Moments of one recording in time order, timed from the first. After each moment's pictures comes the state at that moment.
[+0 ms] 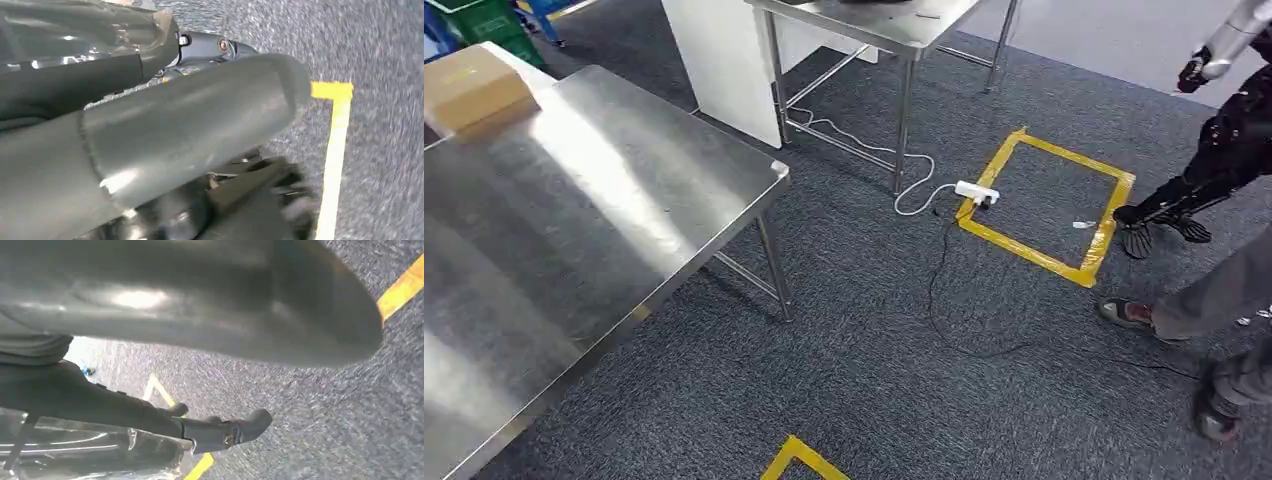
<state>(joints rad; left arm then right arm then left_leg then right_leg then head) -0.09 -0.18 0.66 -0.20 -1.03 0.07 -0.32 -0.10 0.09 -1.17 -0.21 1.50 -0.33 0.09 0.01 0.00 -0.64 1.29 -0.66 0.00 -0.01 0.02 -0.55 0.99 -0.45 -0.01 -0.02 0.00</state>
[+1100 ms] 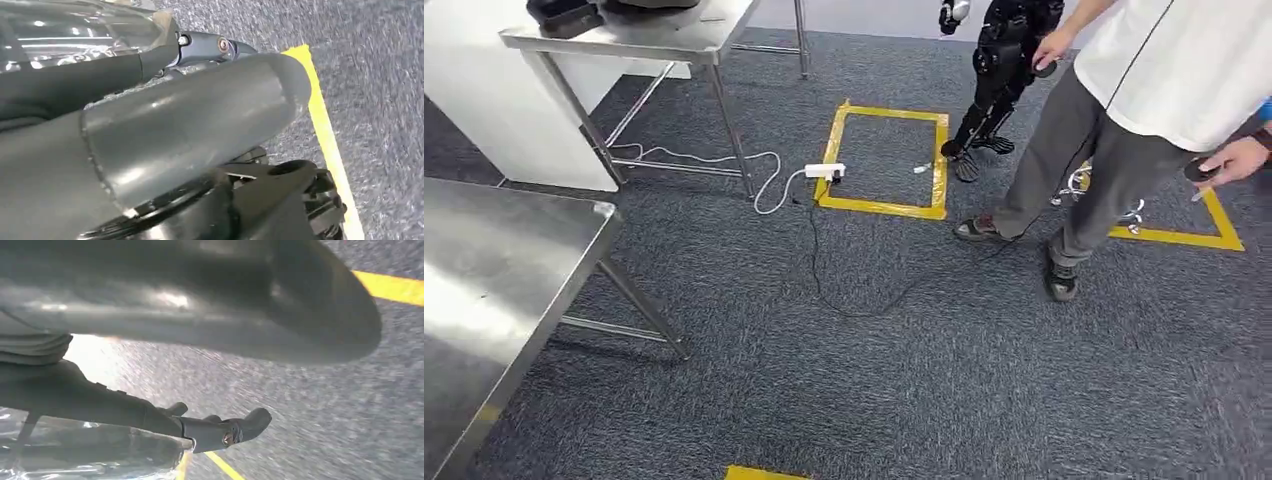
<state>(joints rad) -0.07 -0.17 0.69 -0.19 -0.99 0.06 -0.32 -0.10 0.10 -1.10 -0.20 1.56 -0.33 0.08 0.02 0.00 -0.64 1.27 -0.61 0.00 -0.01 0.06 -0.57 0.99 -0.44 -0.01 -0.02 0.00</state>
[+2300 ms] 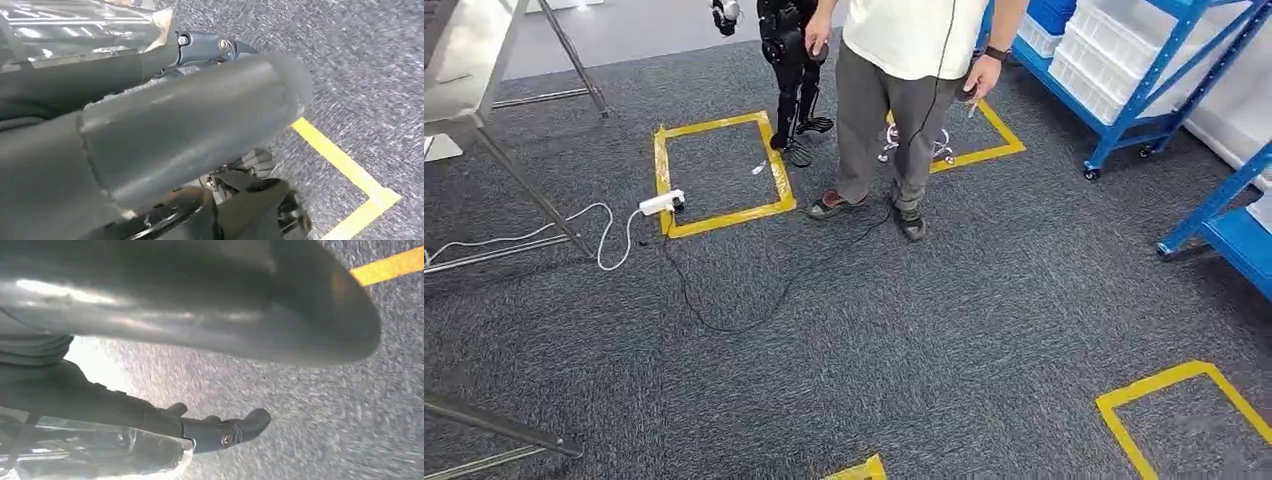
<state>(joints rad) -0.11 -0.17 0.67 -0.19 -1.06 0.07 -0.28 -0.09 0.10 -1.10 -0.20 1.51 -0.32 0.07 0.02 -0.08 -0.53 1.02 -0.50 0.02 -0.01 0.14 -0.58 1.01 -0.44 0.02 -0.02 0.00</state>
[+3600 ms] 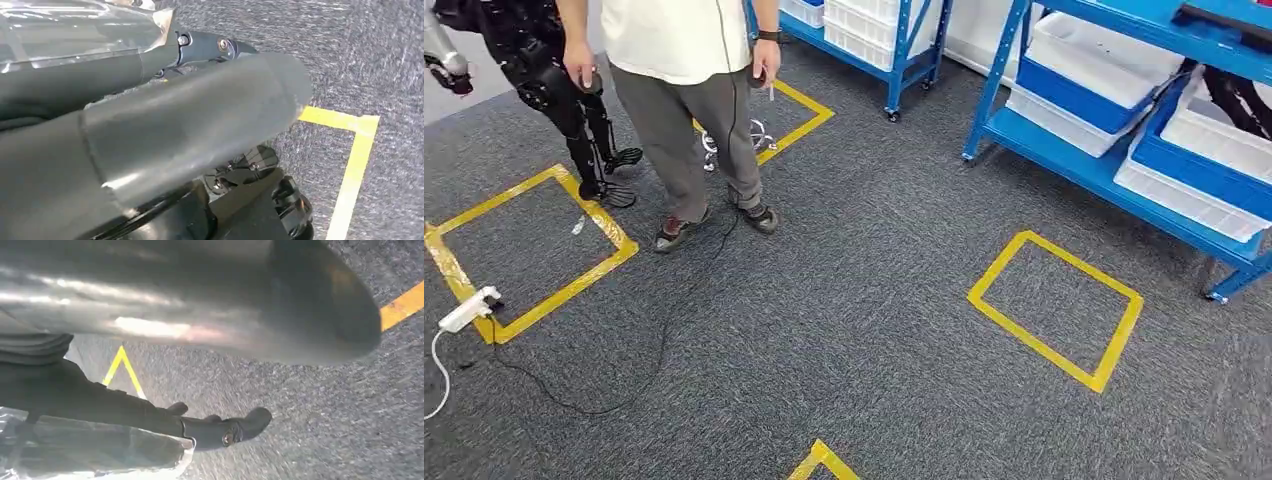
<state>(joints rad) -0.10 -0.17 0.67 -0.19 -1.07 0.05 -0.29 -0.08 0.10 -1.10 -0.20 1.53 -0.31 0.08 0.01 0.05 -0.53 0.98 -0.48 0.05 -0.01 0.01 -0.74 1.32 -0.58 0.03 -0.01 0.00</state>
